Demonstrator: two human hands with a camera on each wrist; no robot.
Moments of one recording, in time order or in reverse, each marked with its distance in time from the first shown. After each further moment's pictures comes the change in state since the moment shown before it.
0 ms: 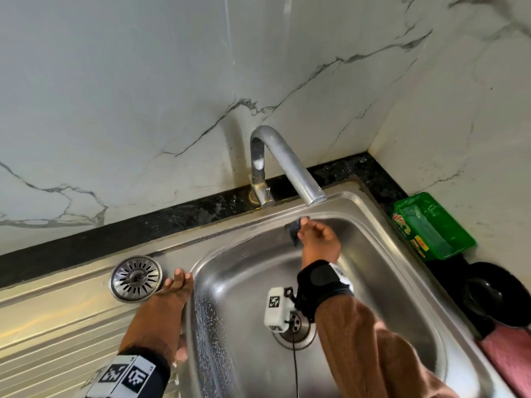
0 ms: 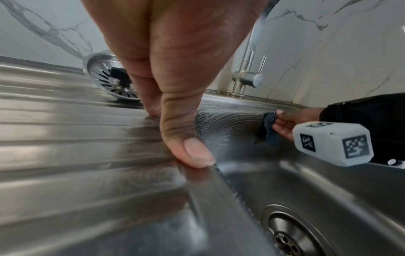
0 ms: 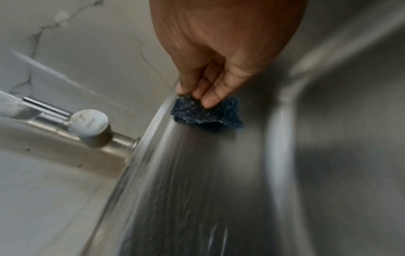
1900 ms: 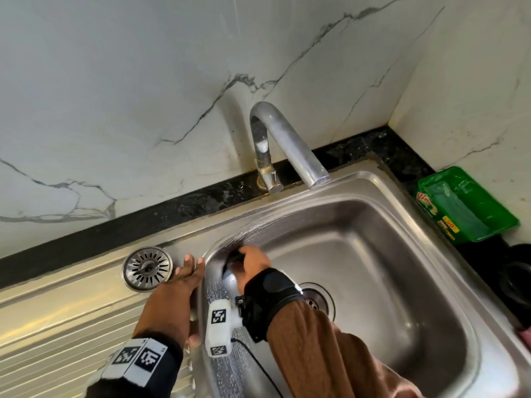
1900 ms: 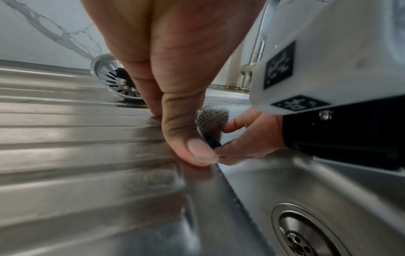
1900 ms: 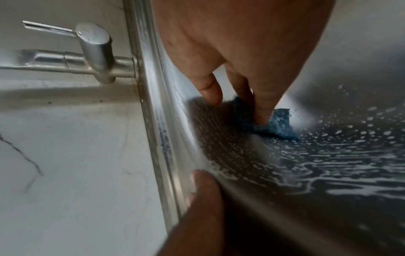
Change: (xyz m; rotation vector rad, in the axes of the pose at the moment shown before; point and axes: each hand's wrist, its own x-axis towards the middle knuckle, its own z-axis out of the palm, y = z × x) left_hand 0.000 0.005 -0.004 -0.140 -0.003 -0.101; right_hand -0.095 0.080 0.058 -0.015 -0.233 0.808
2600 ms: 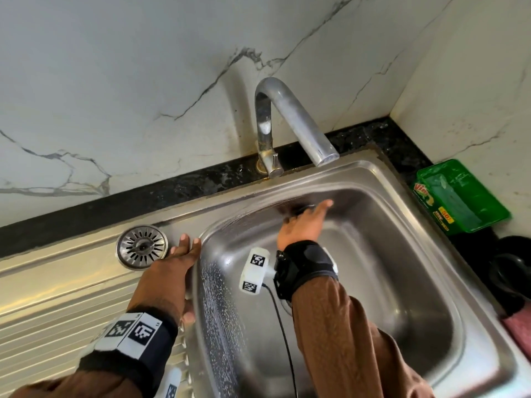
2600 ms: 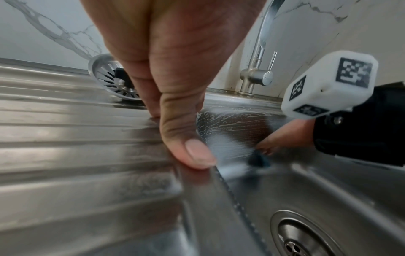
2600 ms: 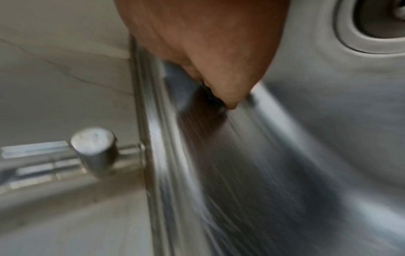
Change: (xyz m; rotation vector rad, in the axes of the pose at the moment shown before) left_hand 0.003 -0.002 -0.001 0.021 -0.028 0.013; right_hand -0.013 -0.073 -0.033 0.374 -0.173 -0.209
